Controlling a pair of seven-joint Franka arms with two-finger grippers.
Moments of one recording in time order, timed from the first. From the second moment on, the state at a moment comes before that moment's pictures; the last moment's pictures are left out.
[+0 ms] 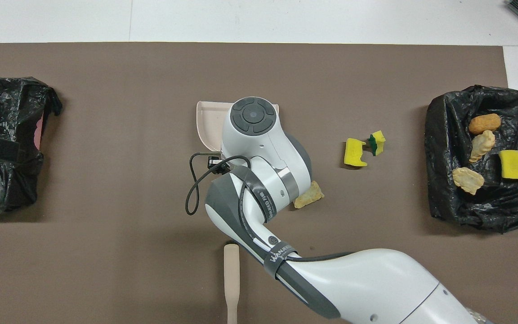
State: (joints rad) left arm -0.13 -0.04 0.04 -1.46 0.01 1.44 0.04; right arm 0.50 0.60 0.16 -1.39 0.10 1.95 0.66
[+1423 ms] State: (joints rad) left arm -0.46 0.05 0.03 -1.84 0.00 1.99 -0.11; right arm 0.56 0.24 0.17 -1.76 0.20 1.64 0.66
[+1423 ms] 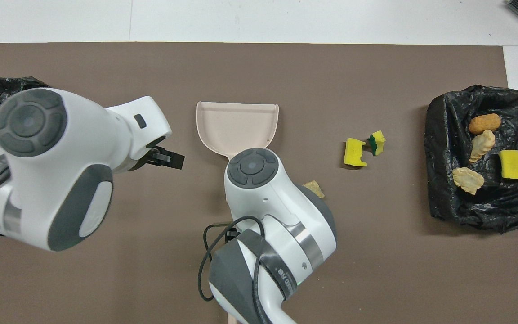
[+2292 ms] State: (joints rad) left arm -0.66 0.28 0.03 -1.85 0.00 2.24 -0.35; right arm 0.87 0.01 0.17 -2.23 0.26 2.14 0.96
